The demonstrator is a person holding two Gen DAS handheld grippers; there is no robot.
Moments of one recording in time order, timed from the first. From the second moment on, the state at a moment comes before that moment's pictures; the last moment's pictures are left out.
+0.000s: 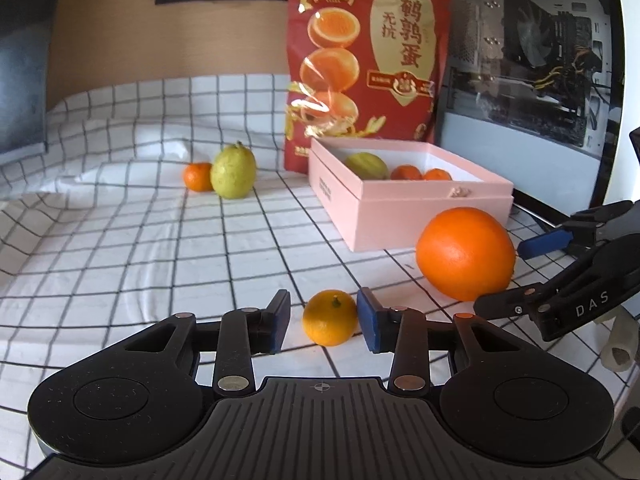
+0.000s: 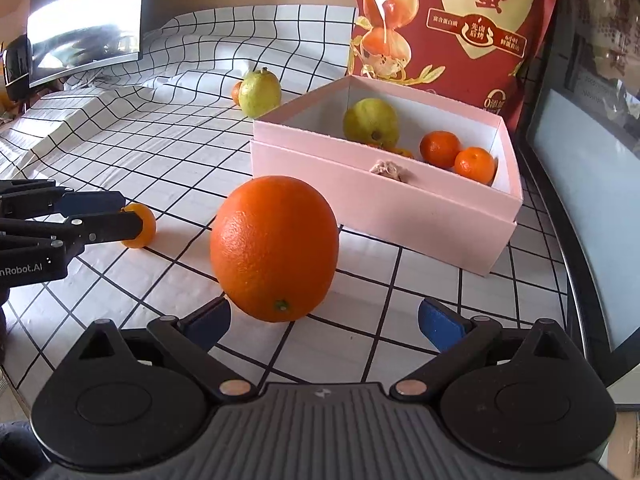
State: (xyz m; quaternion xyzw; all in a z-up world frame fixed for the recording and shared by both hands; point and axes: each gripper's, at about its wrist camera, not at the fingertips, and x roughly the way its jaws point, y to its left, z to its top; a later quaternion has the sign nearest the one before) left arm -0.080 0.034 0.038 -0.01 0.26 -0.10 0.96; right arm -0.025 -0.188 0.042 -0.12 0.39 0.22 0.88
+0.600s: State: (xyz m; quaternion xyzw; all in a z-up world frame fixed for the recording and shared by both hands) left arm -0.059 0.016 0.038 0.04 0.28 -0.13 0.95; right arm -0.025 -0.164 0.036 -0.15 0.38 0.23 0.88
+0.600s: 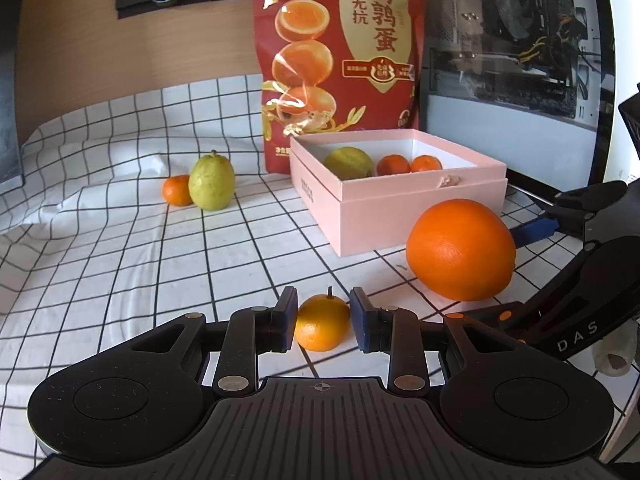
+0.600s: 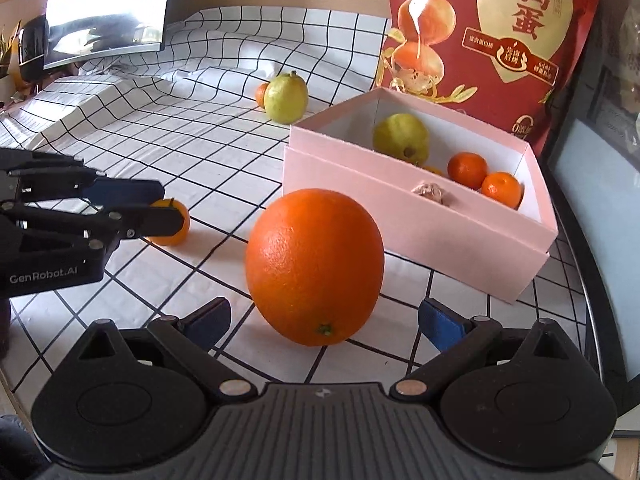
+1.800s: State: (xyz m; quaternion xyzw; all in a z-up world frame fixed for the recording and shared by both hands) left arm -0.053 0.038 0.034 -0.05 0.31 -0.14 0.94; right arm -0.019 -0.171 0.032 -0.09 0.39 0.25 0.88
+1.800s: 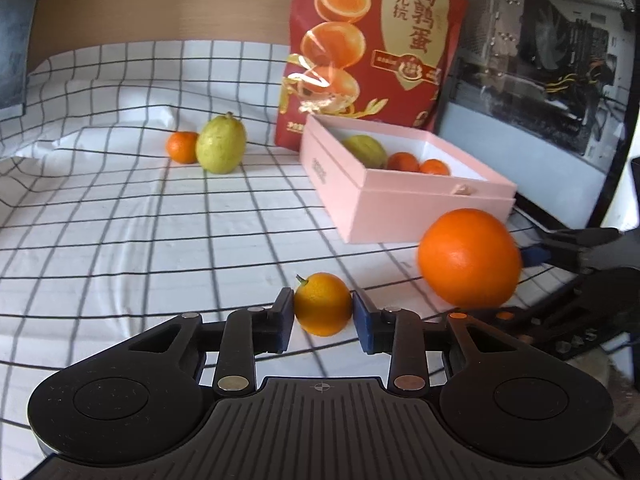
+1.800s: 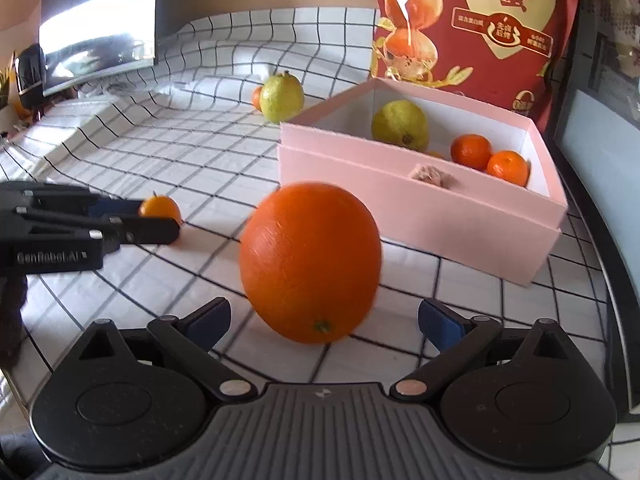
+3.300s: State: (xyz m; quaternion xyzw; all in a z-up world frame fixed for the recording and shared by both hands) left arm 0.031 0.010 0.103 -0.11 0.27 -0.16 0.95; right arm 0.036 -0.157 0.143 -0.08 0.31 0.20 0.93
